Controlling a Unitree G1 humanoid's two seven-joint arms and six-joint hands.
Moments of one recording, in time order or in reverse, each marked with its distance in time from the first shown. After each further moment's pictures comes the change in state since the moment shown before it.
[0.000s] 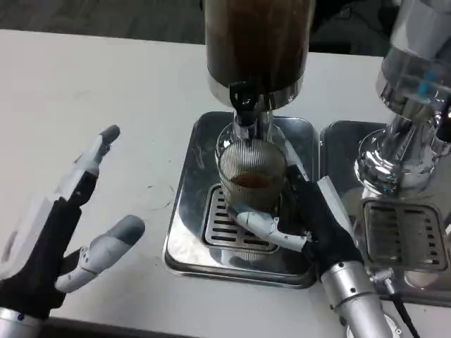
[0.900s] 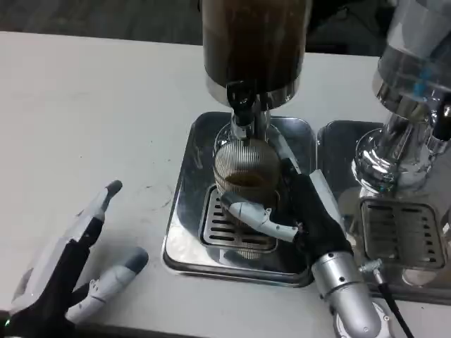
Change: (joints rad) left arm -0.024 0.058 -0.127 0.266 0.077 -0.001 0.162; right arm -0.083 0.020 0.006 0.108 0.022 -0.010 0.004
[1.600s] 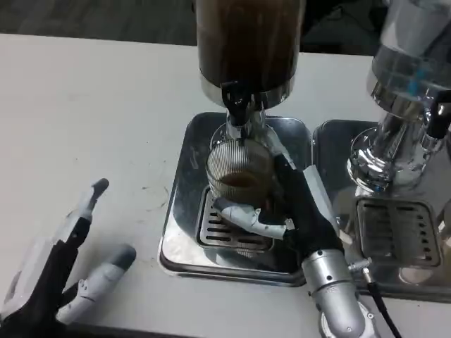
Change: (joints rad) left arm 0.023 -0.001 0.000 -0.012 -0.068 0.001 0.000; right arm -0.027 0.027 0.032 0.036 -0.069 -0.005 -0.120
